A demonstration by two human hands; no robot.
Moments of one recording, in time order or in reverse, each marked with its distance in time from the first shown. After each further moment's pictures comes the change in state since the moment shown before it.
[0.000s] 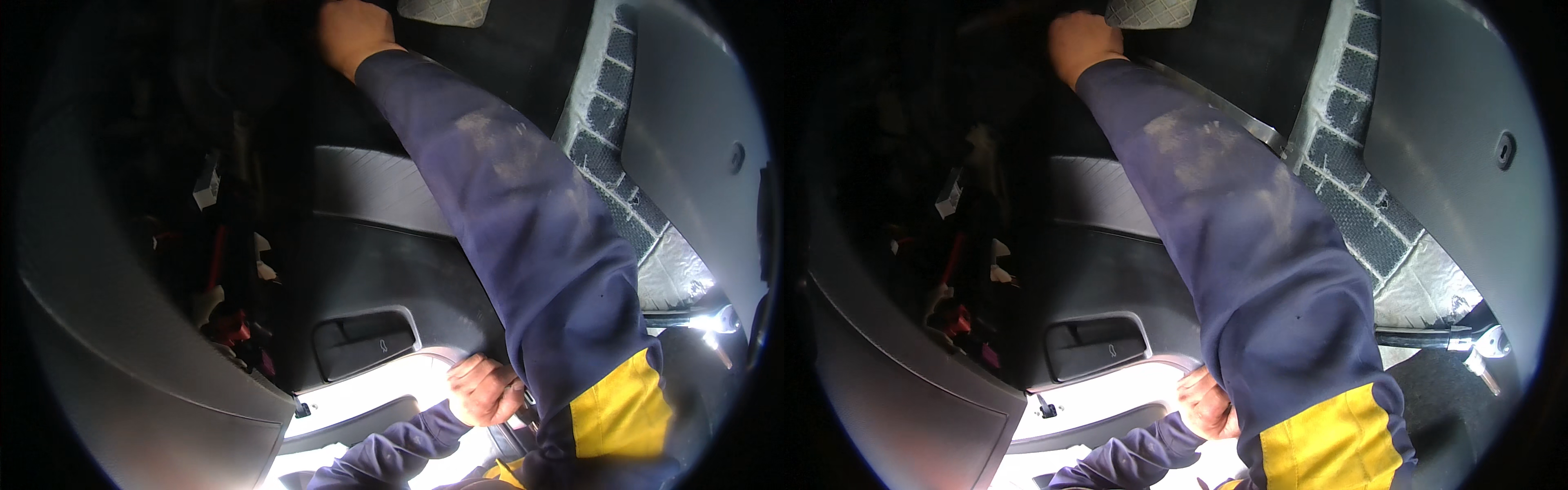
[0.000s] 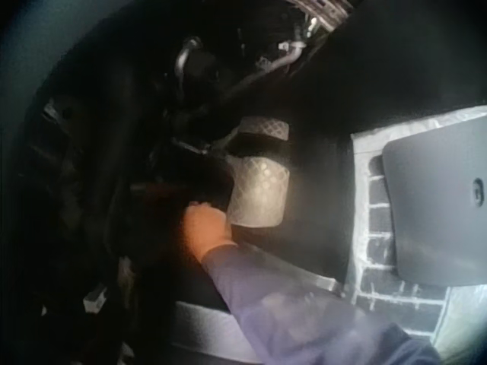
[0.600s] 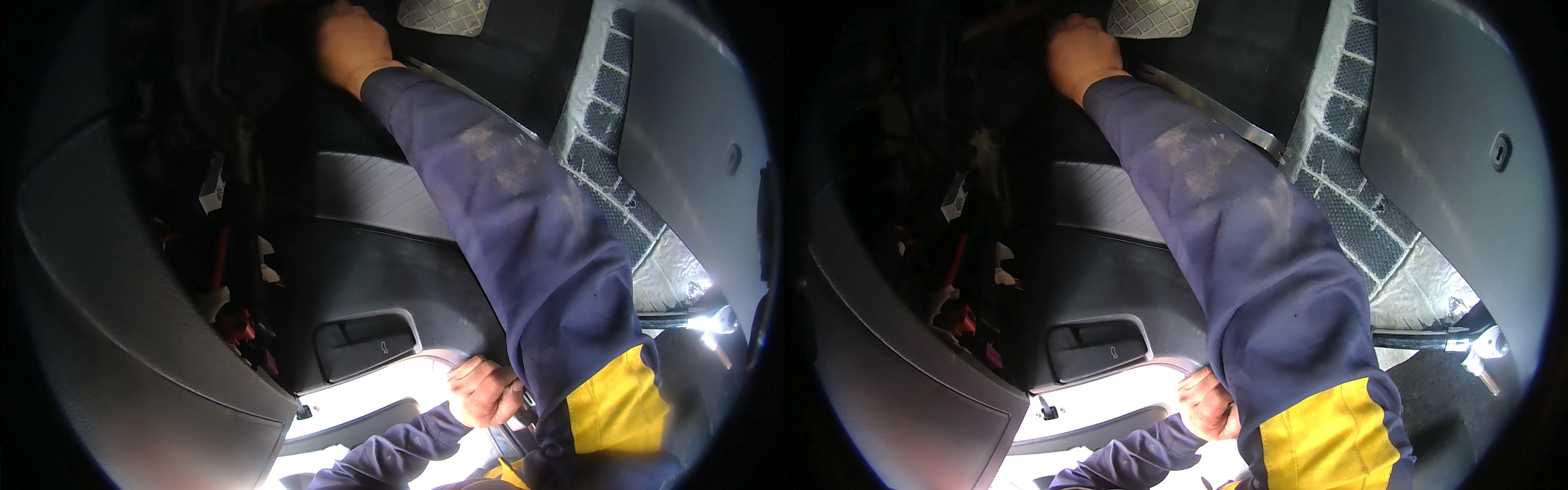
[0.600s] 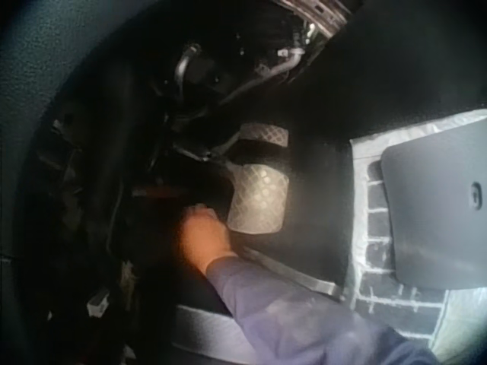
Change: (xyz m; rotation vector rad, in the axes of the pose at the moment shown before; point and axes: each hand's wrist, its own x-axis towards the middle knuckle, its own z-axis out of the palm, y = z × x) left_hand 0.000 0.000 0.000 -0.011 -0.005 -0.008; right_hand -0.012 0.001 0.010 -0.035 0.298 -0.123
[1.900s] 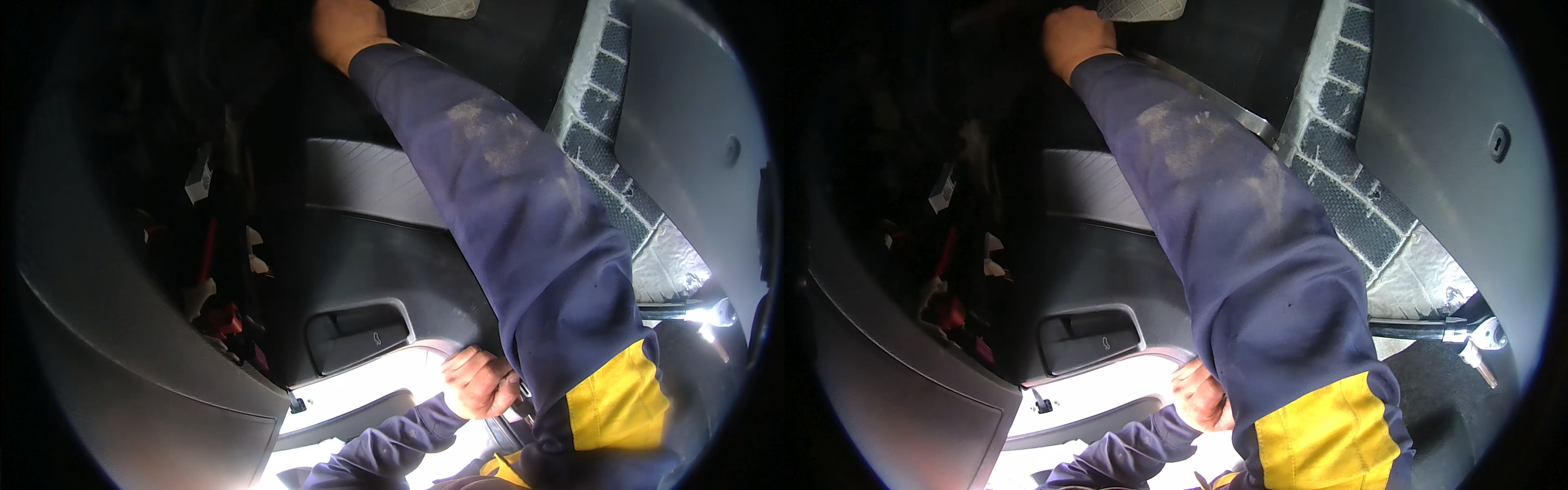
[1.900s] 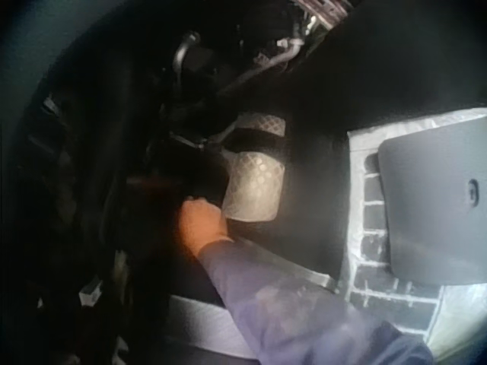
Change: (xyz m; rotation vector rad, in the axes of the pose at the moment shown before) left_hand -0.008 0.000 0.006 -0.063 0.049 -0.108; right_hand 0.009 0.009 -0.008 0.022 -0.162 0.049
